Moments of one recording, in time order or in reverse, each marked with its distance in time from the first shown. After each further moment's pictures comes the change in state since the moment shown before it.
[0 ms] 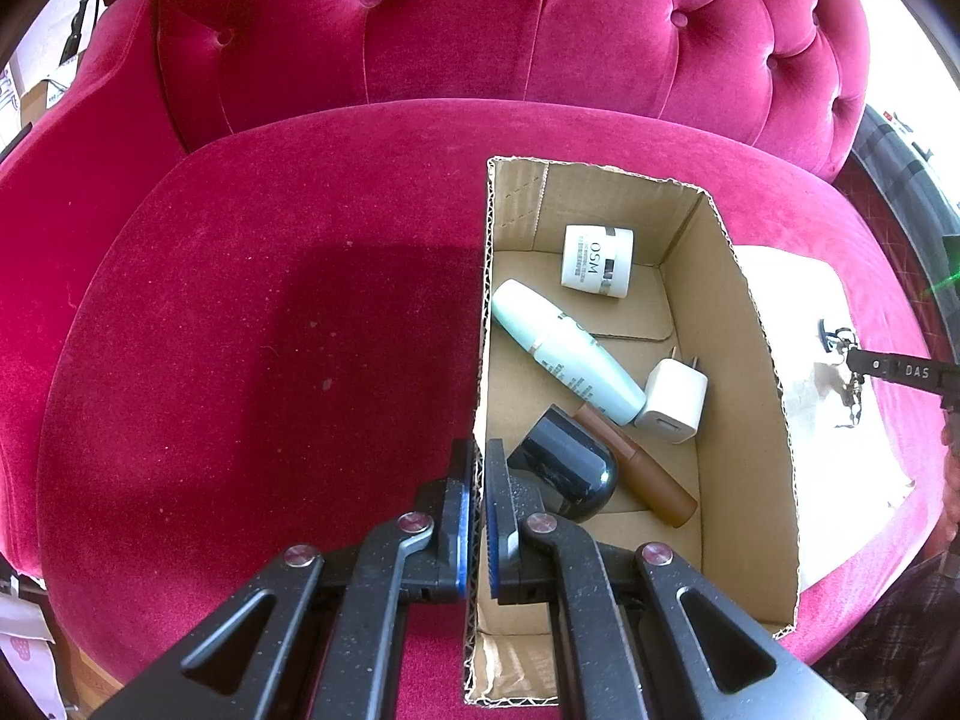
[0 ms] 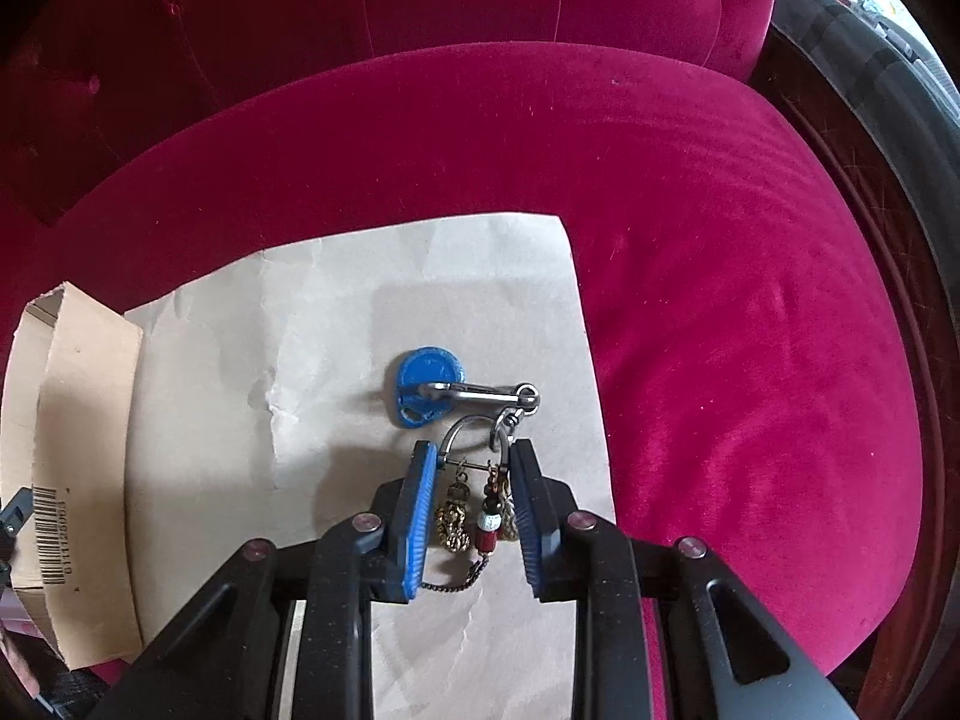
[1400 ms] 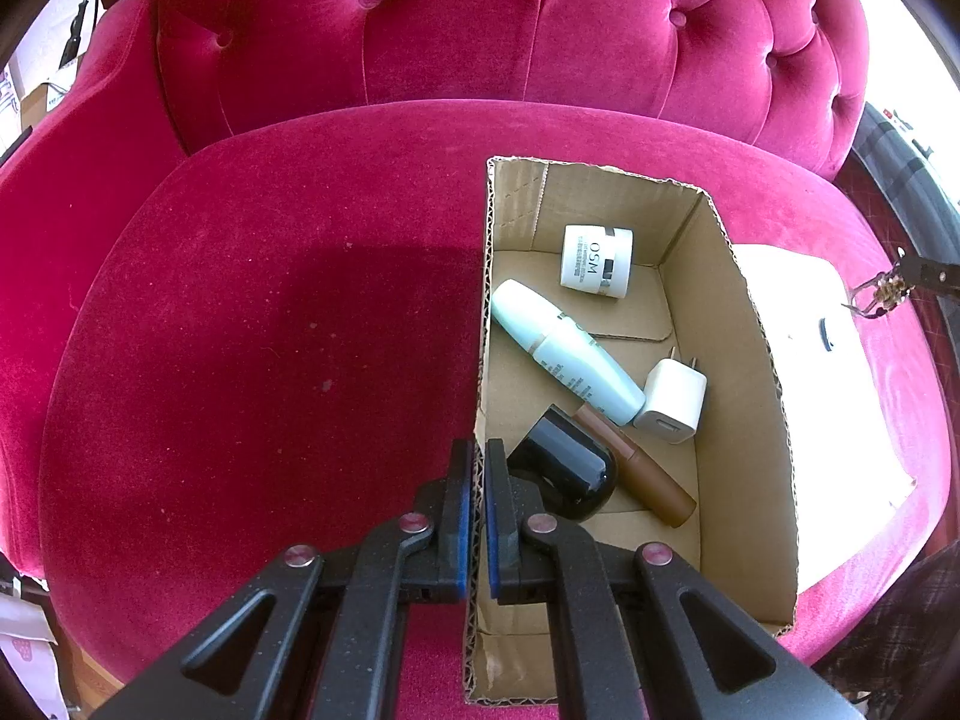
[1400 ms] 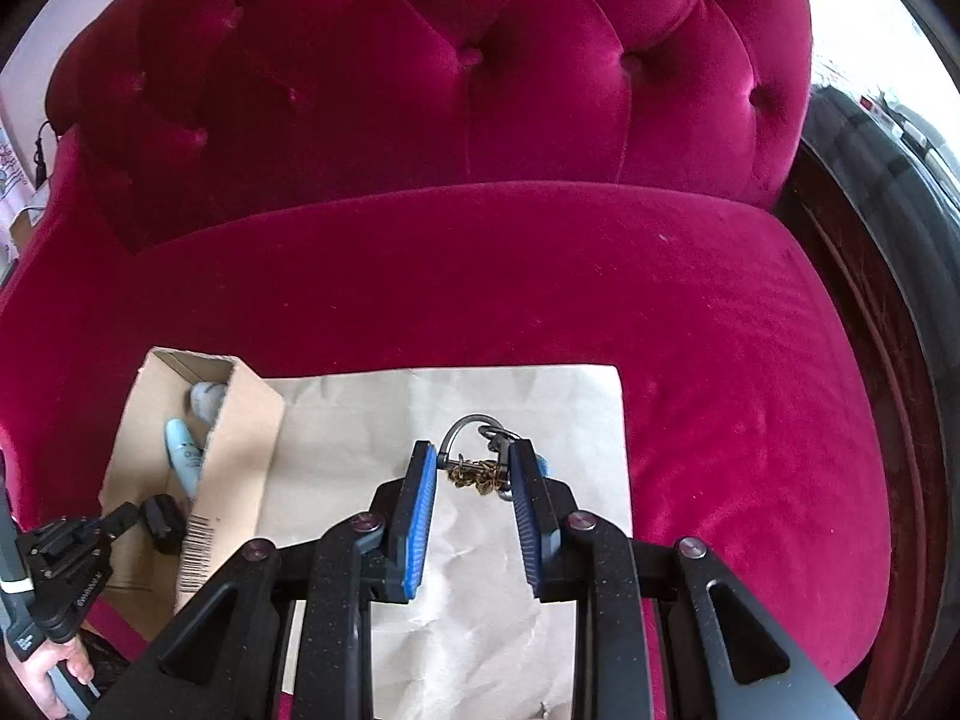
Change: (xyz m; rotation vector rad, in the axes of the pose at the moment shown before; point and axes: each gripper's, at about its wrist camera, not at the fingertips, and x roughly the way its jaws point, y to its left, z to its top) left arm -0.002 0.006 0.000 0.002 -0.001 0.003; right arm -0.091 0.047 0.006 -0.108 -0.194 0.080
